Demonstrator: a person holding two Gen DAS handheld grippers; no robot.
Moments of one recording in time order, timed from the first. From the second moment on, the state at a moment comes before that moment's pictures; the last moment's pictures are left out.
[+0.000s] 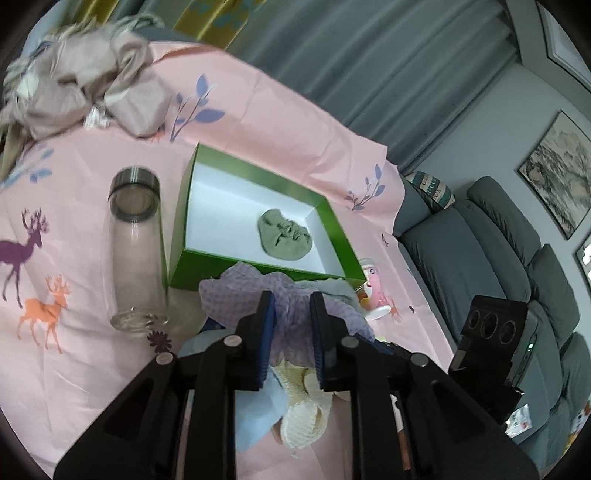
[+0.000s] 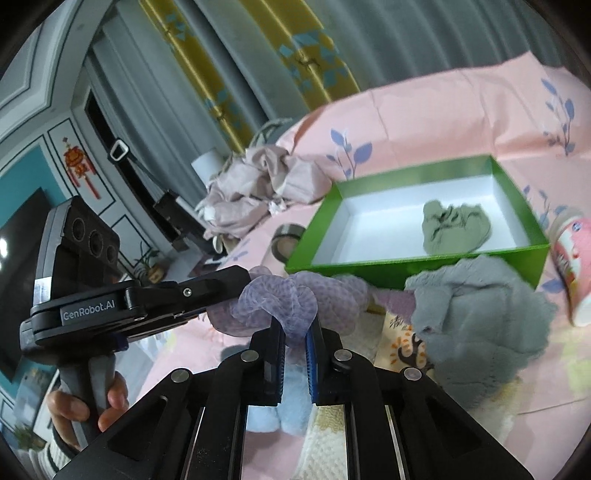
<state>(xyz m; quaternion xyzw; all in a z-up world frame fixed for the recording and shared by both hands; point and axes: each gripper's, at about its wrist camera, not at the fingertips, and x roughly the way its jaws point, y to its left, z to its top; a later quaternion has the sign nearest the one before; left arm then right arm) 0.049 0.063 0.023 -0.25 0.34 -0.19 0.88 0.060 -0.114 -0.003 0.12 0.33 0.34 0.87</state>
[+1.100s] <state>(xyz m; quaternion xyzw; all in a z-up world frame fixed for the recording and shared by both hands) 0.152 0.012 0.066 -0.14 0.34 -0.17 0.91 0.134 -0.147 0.039 0.12 0.25 0.30 0.91</state>
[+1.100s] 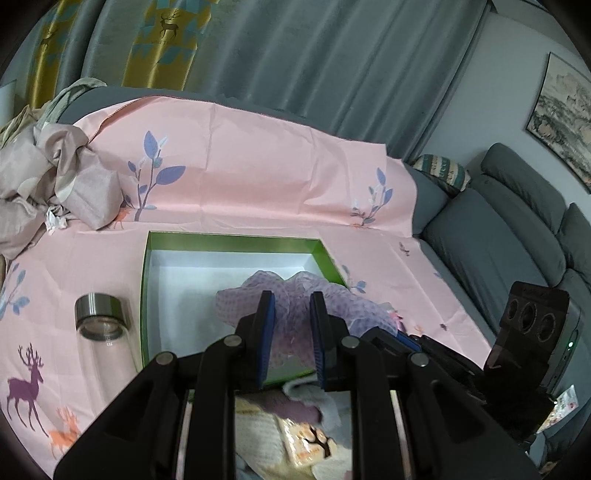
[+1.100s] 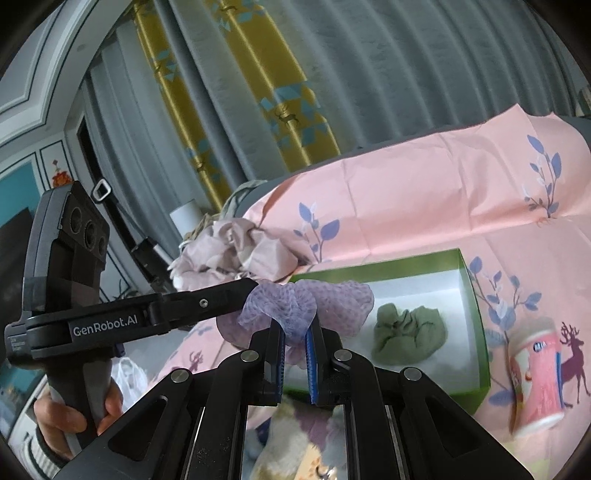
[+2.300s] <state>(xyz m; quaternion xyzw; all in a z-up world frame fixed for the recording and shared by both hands) 0.195 0.015 0.000 -0.06 0.43 -0.06 0.90 0.182 -0.137 -0.017 0.03 0.38 0.23 0.90</state>
